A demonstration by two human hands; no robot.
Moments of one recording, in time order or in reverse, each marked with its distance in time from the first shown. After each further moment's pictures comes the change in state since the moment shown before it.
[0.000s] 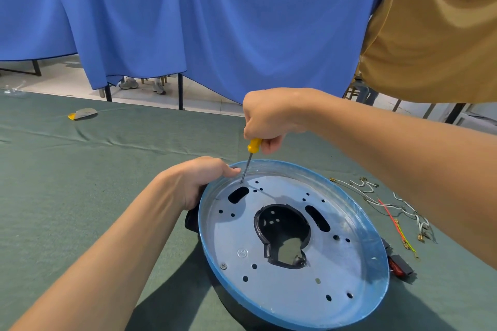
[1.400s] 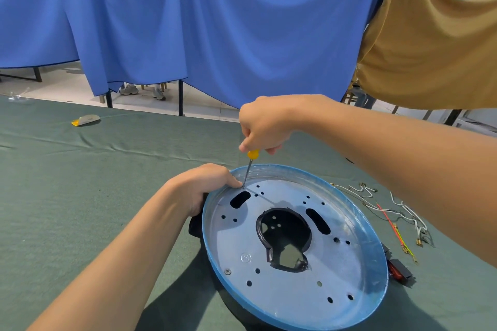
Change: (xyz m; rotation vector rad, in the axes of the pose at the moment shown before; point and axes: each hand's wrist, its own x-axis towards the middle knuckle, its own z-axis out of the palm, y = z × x) left_hand 0.007 -0.004 0.001 0.039 0.014 0.051; right_hand 0.002 -0.002 -0.005 -0.264 -0.034 -0.138
